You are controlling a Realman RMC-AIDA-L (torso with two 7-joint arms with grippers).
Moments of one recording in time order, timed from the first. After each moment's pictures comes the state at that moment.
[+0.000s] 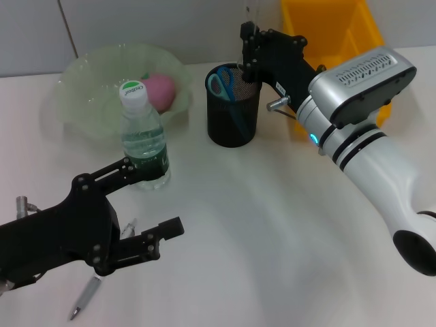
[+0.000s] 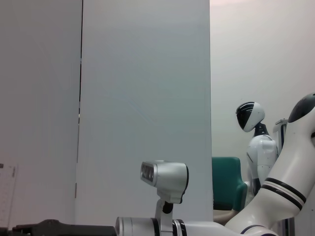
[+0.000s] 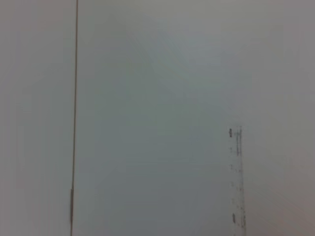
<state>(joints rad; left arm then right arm) -0.31 -2.02 1.27 0.54 1.23 1.77 -0.92 0.77 2.09 0.26 0.33 -1.71 -1.05 0.01</state>
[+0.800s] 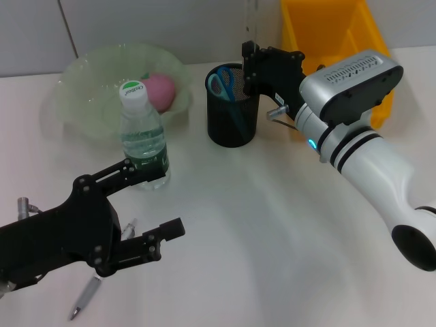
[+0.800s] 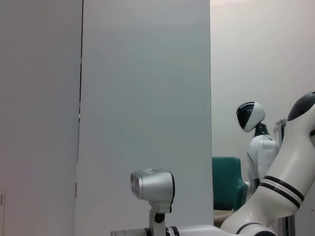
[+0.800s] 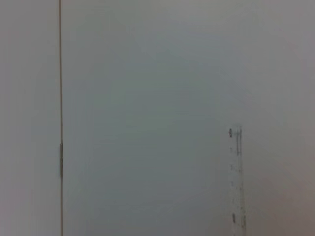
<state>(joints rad) -0.32 -2.02 1.27 0.53 1.23 1.77 -0.91 0.78 2.09 0.28 0.32 -1.70 -0.93 0.01</state>
